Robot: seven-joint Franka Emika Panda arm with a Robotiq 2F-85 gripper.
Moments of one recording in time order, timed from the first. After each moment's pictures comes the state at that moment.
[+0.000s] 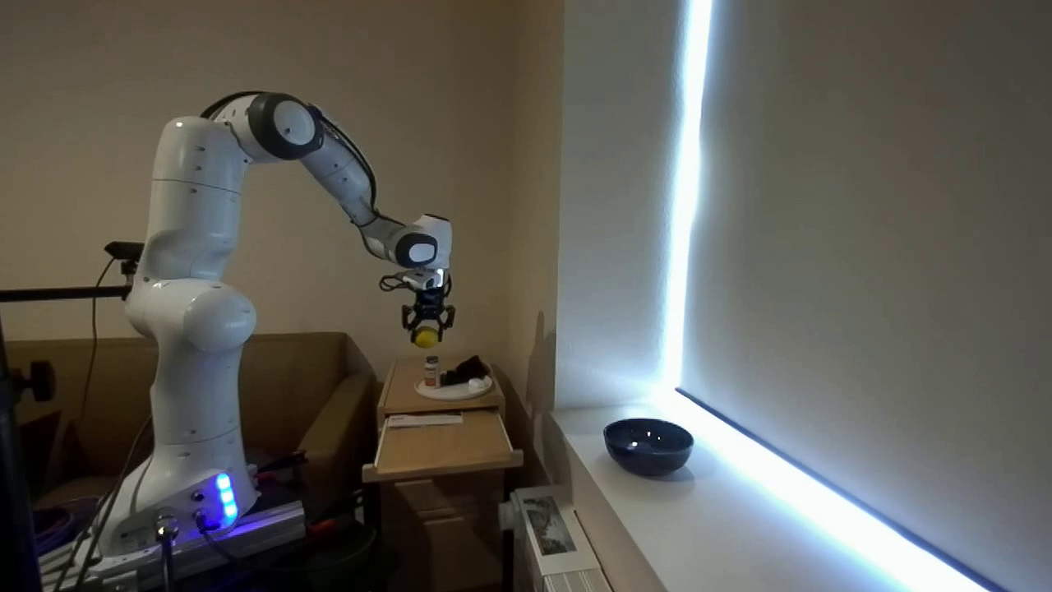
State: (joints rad) arm 0.11 0.15 0.06 -2.18 0.26 2.41 1.99
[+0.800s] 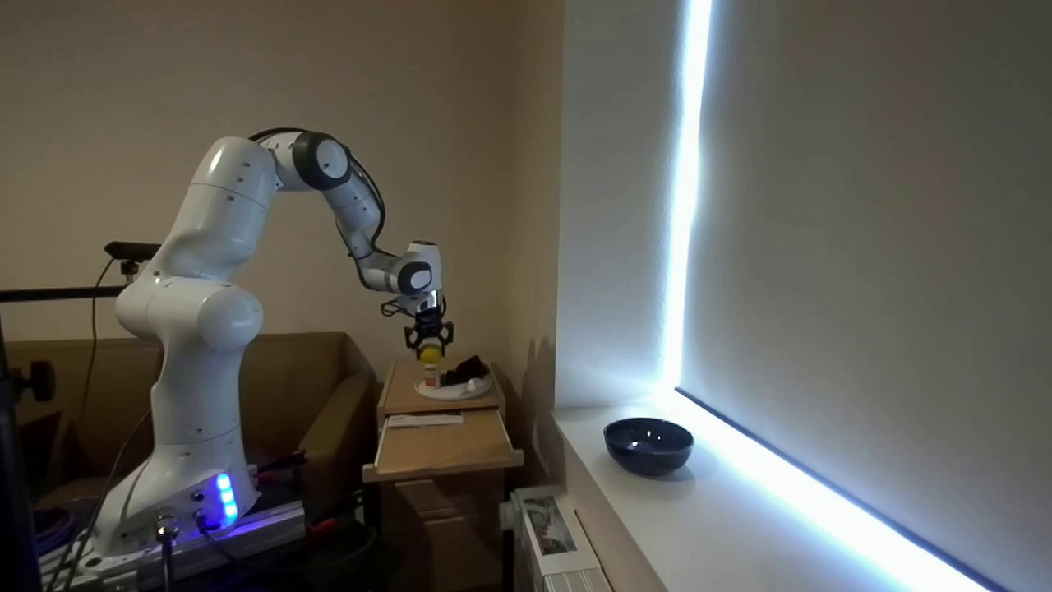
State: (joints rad) arm 0.23 0.40 0.04 -2.04 0.11 2.63 2.25
